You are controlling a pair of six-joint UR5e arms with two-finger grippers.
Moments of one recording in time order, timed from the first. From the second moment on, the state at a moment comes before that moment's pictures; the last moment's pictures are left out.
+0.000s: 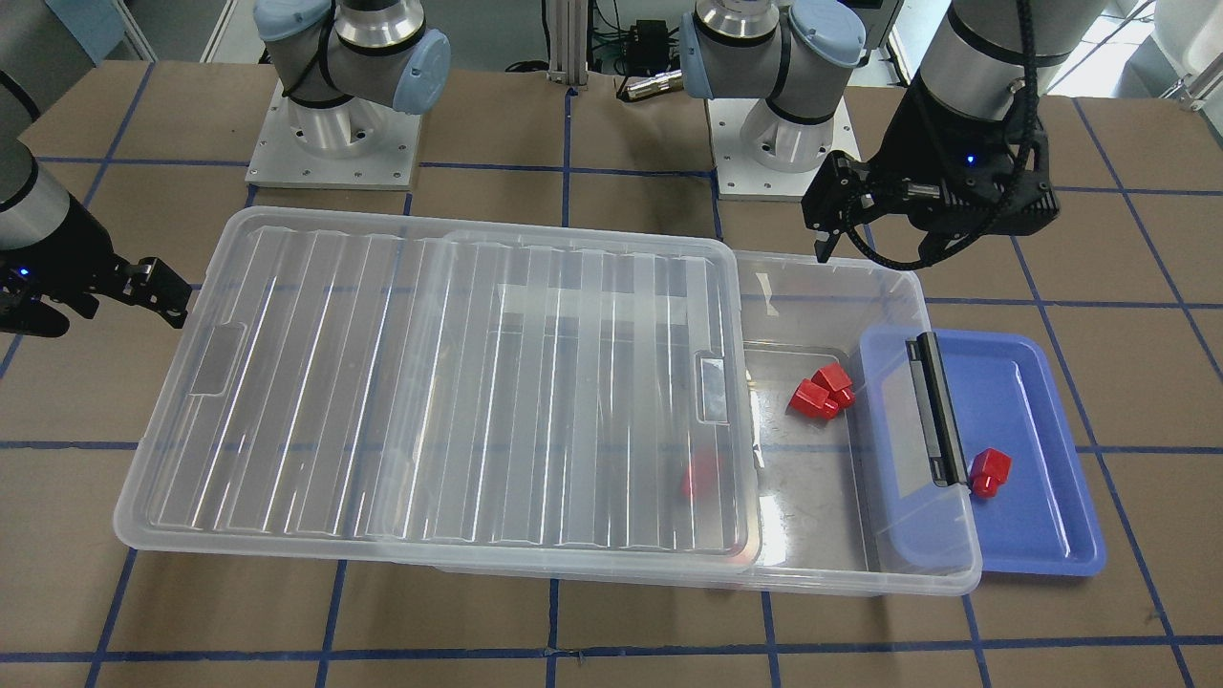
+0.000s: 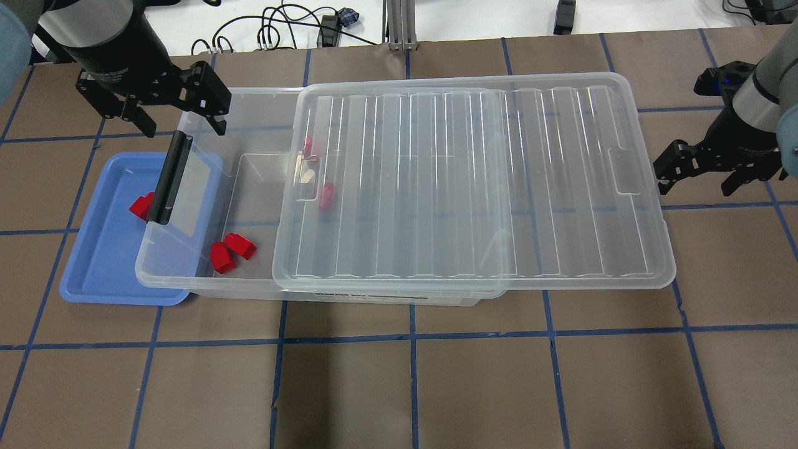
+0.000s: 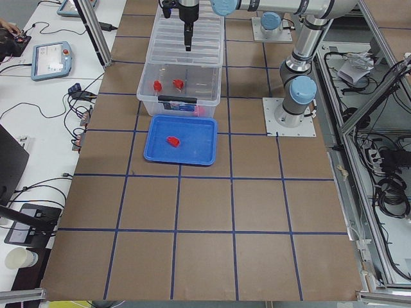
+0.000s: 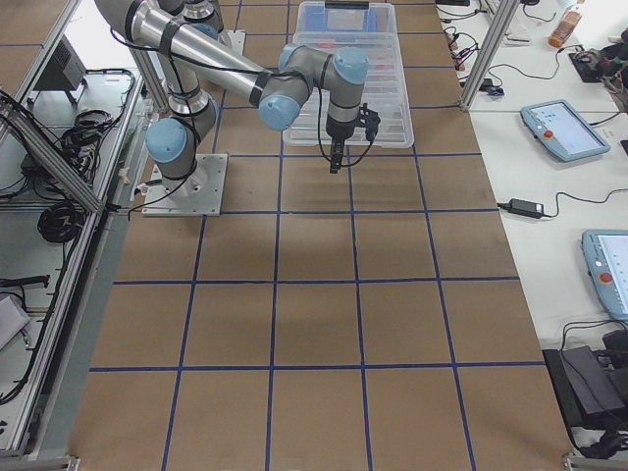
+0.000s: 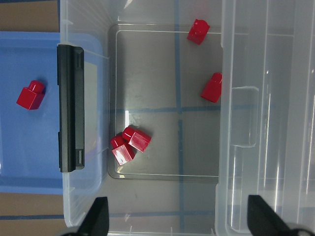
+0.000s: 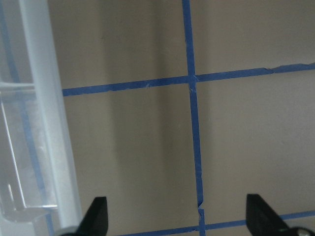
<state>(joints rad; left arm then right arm) -1.52 -1.60 -1.49 -1.60 1.57 0.07 1.20 -1.53 1.86 -1.86 -1.62 -0.27</state>
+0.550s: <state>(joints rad) -1.52 -1.60 -1.49 -1.60 1.58 0.07 1.28 -1.51 1.86 -1.89 -1.59 -0.18</state>
